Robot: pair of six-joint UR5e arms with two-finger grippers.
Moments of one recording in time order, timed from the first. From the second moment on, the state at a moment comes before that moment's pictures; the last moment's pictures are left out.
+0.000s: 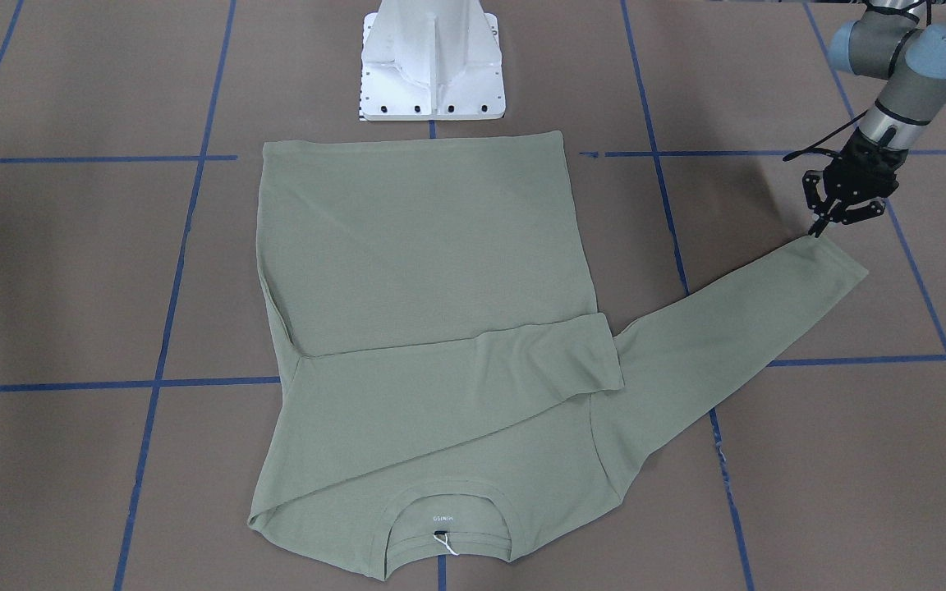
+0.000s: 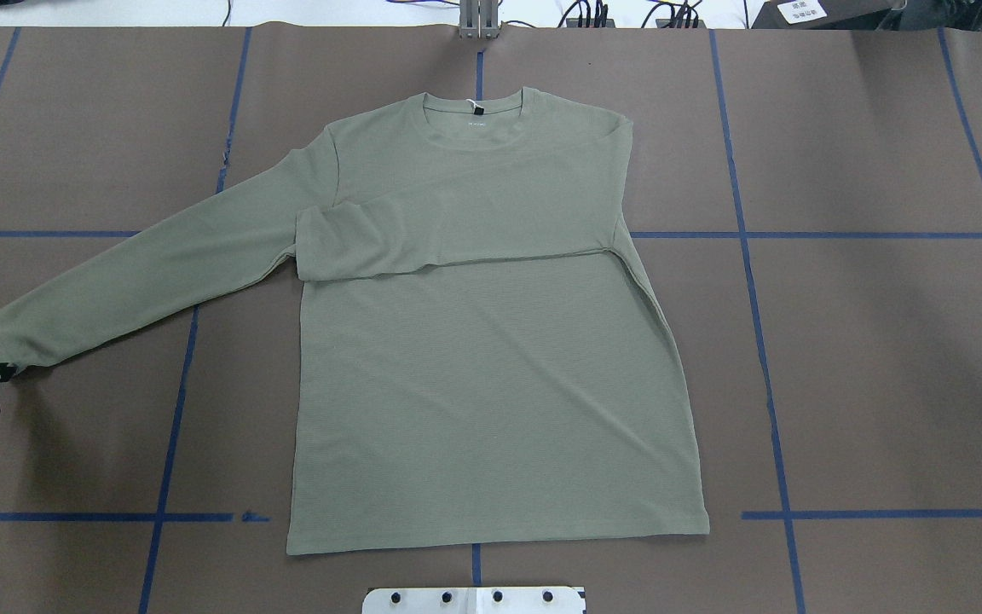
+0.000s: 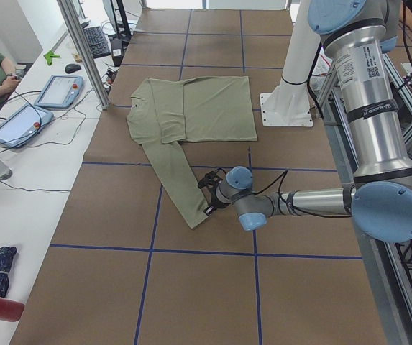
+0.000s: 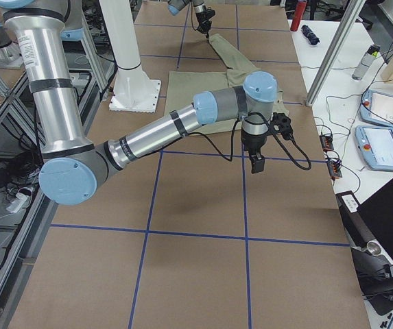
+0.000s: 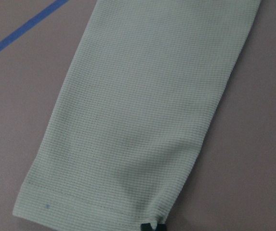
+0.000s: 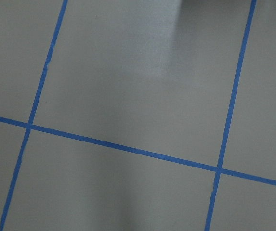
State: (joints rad) left arm -0.75 -1.26 -1.63 -2.78 -1.83 -0.40; right arm 1.50 -1.37 1.86 -1.85 2.33 -0.02
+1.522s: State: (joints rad) left arm -0.82 -2.29 -1.48 -2.07 -1.77 -0.96; right arm 1.51 -1.38 1.87 -1.84 2.34 -0.01
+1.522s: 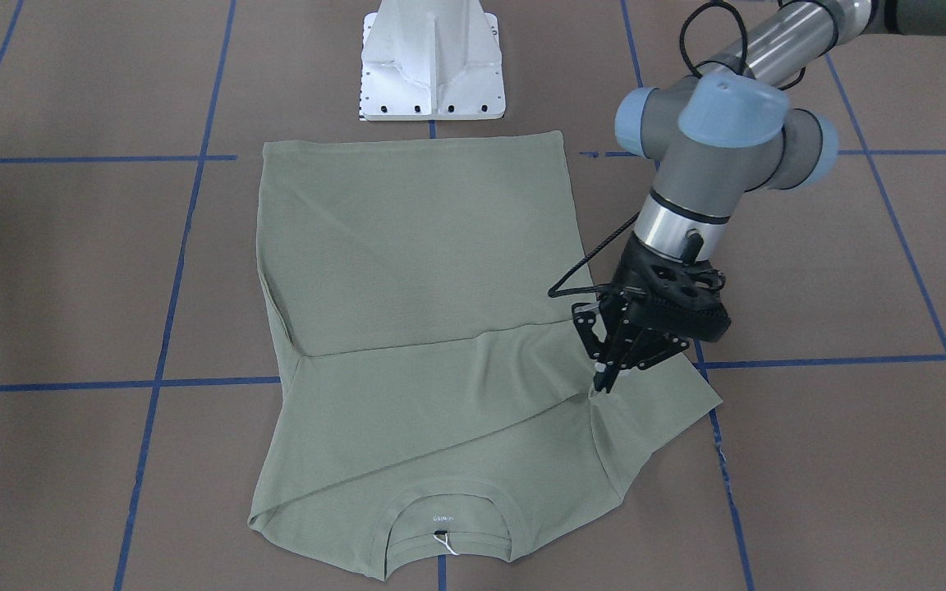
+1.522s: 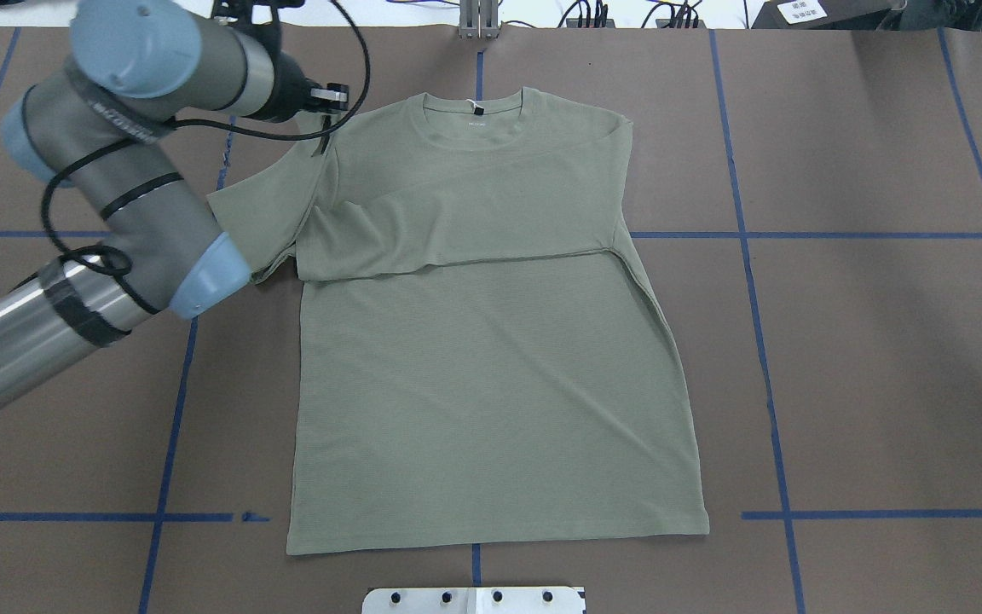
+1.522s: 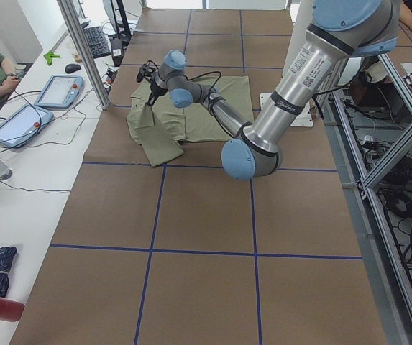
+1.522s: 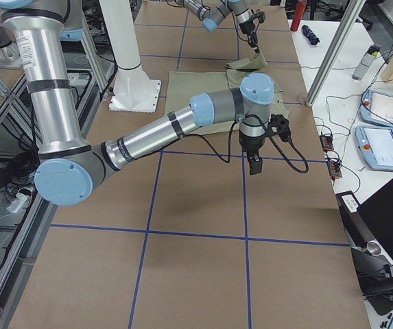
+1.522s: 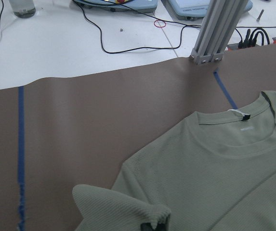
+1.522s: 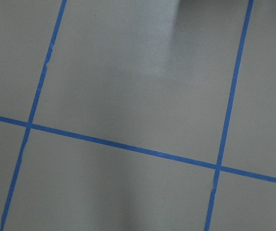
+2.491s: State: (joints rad) left arm -0.48 -2.48 -1.23 -2.41 -1.60 -0.94; right arm 1.53 -1.39 1.87 -1.84 2.33 -0.01
